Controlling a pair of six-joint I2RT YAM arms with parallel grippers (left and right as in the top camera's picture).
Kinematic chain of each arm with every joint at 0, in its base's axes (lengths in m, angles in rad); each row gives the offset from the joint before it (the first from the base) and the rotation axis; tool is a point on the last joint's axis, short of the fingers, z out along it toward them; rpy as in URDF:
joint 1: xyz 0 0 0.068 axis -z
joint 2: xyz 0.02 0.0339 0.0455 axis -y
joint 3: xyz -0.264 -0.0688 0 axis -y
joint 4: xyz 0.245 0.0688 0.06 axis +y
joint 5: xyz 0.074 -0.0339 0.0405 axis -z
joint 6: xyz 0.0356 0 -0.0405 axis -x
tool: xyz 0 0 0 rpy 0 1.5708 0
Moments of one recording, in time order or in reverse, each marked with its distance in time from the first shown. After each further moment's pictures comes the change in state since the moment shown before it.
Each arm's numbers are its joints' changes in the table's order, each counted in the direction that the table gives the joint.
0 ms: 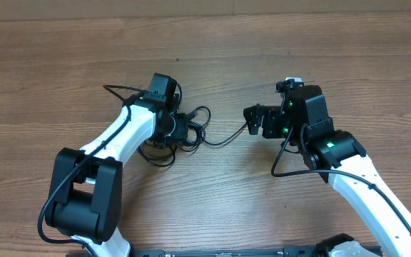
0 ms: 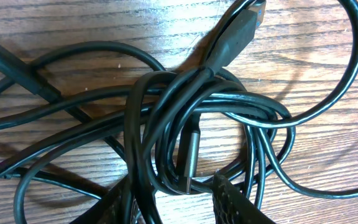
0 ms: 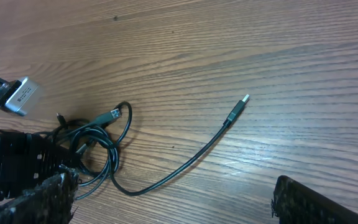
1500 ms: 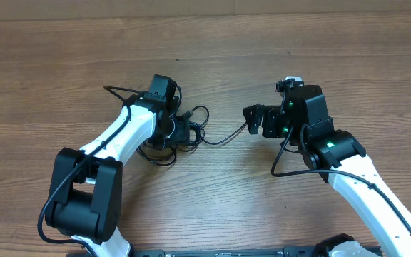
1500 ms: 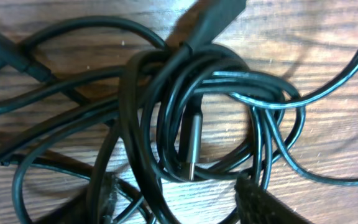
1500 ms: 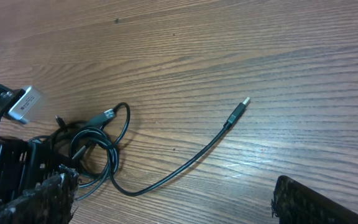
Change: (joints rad) left arm 0.000 0.000 0.000 0.040 0.000 -0.006; right arm 0.000 0.000 0.000 -0.008 0.002 0.000
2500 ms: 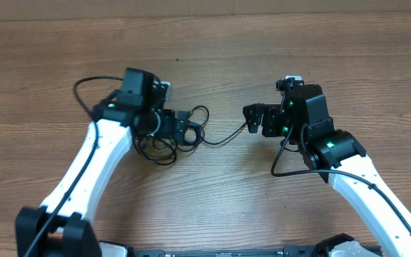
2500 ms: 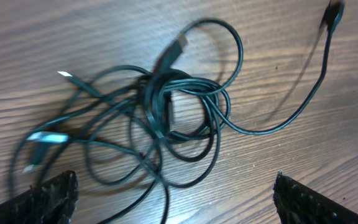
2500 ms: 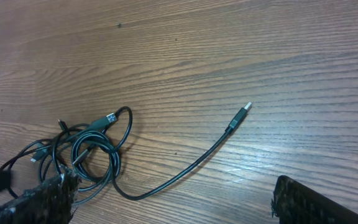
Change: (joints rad) left arm -0.049 0.267 0.000 0.072 0.044 -0.174; right arm 0.000 0.000 0.000 -0.016 0.000 0.000
